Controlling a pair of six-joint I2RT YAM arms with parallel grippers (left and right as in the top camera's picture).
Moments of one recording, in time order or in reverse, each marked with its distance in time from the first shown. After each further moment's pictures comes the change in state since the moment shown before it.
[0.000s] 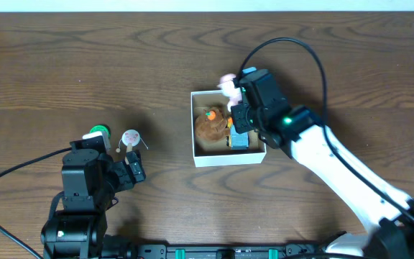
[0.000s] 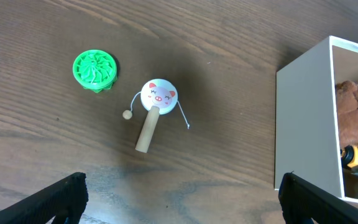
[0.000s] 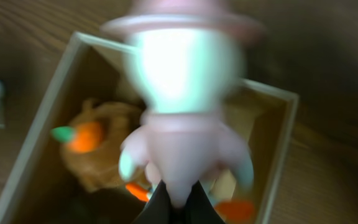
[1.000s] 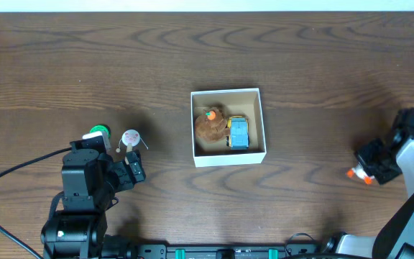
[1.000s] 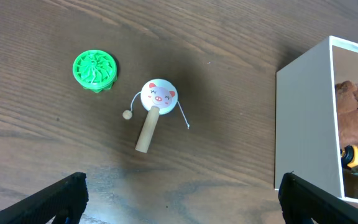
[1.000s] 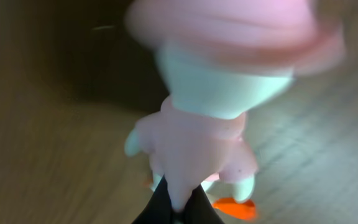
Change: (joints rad) left arm 0.000 0.000 0.000 0.000 0.000 0.000; right arm -1.014 -0.035 -0.290 -0.258 -0.040 0.365
